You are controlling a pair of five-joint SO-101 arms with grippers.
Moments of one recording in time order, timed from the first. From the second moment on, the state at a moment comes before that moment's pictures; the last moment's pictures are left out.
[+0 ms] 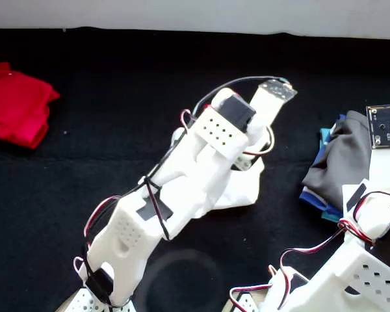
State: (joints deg) left arm 36.9 38.4 -55.3 98.2 -3.6; right arm 30.4 -47.0 3.9 100.5 35.9
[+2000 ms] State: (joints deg) left arm 12.9 59.6 -79.1 100.7 -9.1; right arm 16.9 -46.1 8.3 98.2 26.8
